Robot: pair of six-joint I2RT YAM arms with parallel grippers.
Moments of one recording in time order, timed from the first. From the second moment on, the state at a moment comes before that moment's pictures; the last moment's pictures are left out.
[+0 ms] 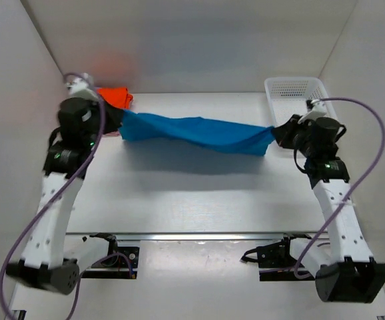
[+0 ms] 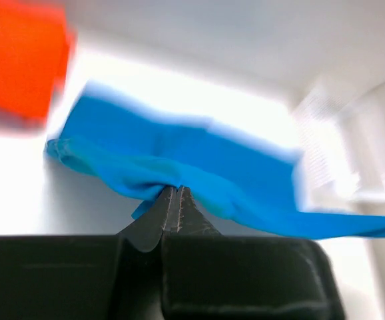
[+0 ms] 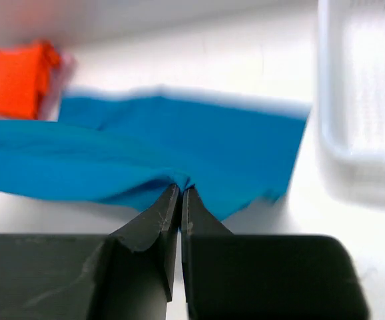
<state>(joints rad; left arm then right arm) -0.18 1.10 1.35 -0.54 0.01 -0.45 -0.03 1.00 0.96 -0.29 -0.32 0.31</state>
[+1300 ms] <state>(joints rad) -0.14 1.42 1.45 -0.53 0.08 -0.41 0.03 1.46 1.38 -0.48 -0.40 0.15</state>
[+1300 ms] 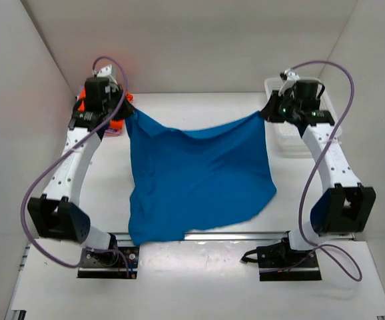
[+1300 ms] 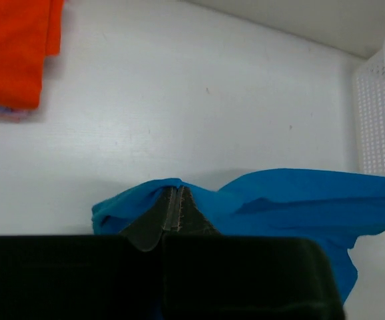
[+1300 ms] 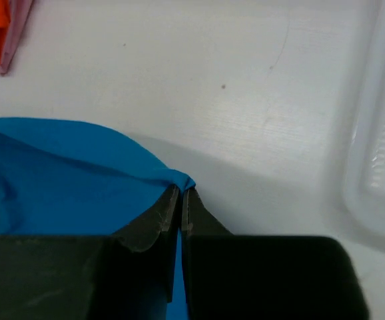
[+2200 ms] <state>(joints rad) -0.11 1.08 1.65 -0.69 0.06 -0.33 -0.03 1.18 1.49 -0.65 -0.32 0.03</state>
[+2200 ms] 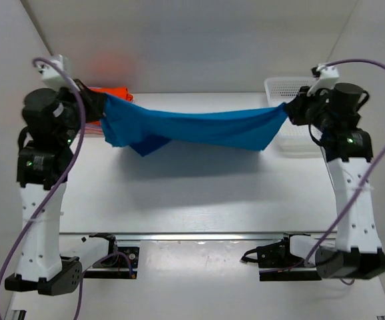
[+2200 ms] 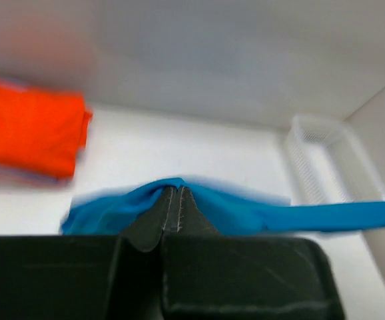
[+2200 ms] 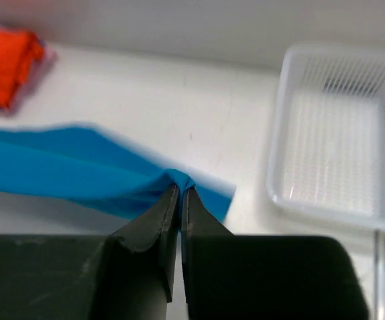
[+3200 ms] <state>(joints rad) -0.14 1.64 1.94 -0.62 0.07 -0.33 0.07 1.73 1.85 -0.63 -0.30 0.00</state>
